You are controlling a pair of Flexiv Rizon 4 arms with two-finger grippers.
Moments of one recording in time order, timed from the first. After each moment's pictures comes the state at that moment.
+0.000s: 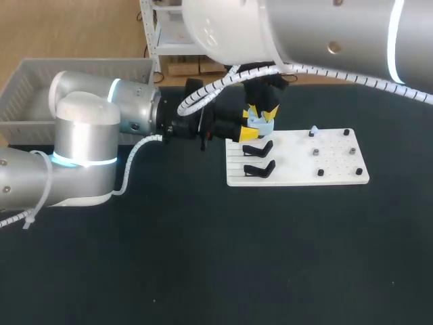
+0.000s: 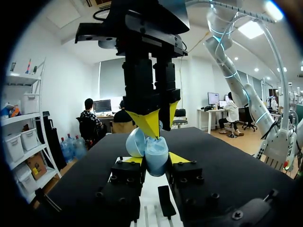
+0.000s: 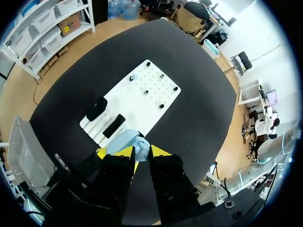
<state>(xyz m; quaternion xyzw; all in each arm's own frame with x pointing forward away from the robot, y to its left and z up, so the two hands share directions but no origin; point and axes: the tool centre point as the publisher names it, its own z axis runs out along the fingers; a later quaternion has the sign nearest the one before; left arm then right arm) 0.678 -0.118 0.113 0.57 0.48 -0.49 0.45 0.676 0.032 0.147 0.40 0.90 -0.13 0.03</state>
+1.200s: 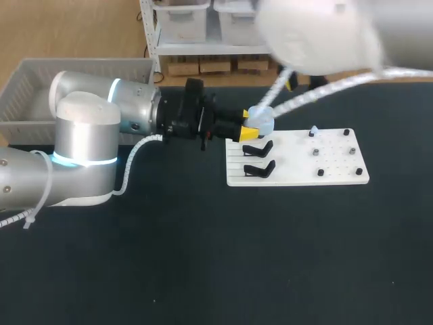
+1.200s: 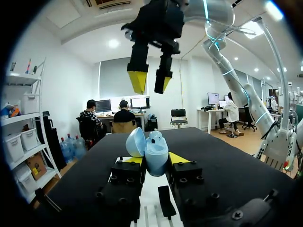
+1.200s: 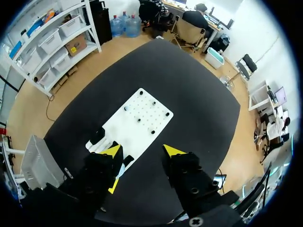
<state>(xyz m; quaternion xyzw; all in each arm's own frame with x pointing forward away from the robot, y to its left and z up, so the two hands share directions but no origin) 0.678 -0.118 0.113 0.57 0.48 -0.49 0.45 0.681 -0.041 0.198 0.40 0.91 -0.09 0.12</state>
